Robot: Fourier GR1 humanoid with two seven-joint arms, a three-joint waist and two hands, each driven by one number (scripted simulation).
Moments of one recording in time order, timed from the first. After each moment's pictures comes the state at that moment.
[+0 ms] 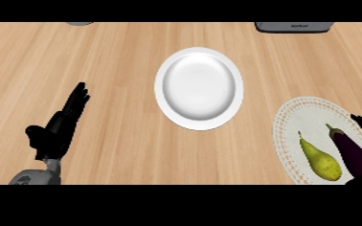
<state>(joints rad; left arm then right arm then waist) -0.05 0.33 -0.08 -1.36 0.16 0.06 -0.12 0.14 -0.75 0.05 -1.56 0.46 0.17 0.42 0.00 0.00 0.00</state>
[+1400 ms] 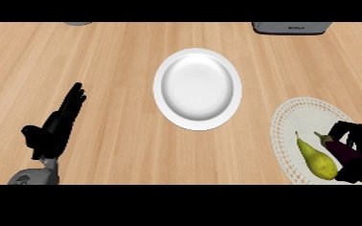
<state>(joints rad) -0.06 0.28 0.02 -1.32 0.08 -0.02 -0.14 -0.01 -0.59 -0.01 -1.22 0.77 0.07 0.11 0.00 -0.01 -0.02</state>
